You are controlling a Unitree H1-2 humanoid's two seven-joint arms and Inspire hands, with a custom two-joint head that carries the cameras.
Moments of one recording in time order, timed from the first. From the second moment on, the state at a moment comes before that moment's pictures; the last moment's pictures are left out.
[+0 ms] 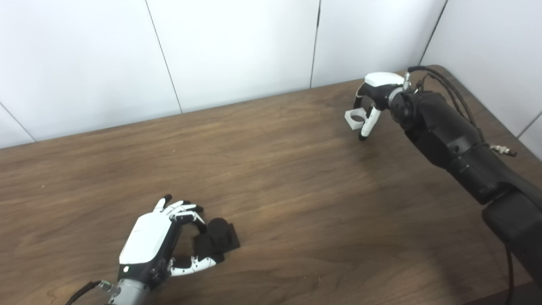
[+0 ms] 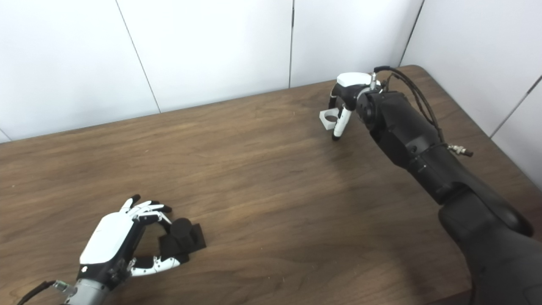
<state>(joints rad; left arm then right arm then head) -0.01 0.31 -0.36 -0.25 0.83 0.02 -0.16 -0.67 -0.67 0.38 0.36 -0.81 0.41 0.48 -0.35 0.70</state>
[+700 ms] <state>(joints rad) -0.01 0.31 -0.35 -0.25 0.83 0.03 -0.16 -0.64 -0.67 0.35 0.35 -0.77 0.37 0.41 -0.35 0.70</state>
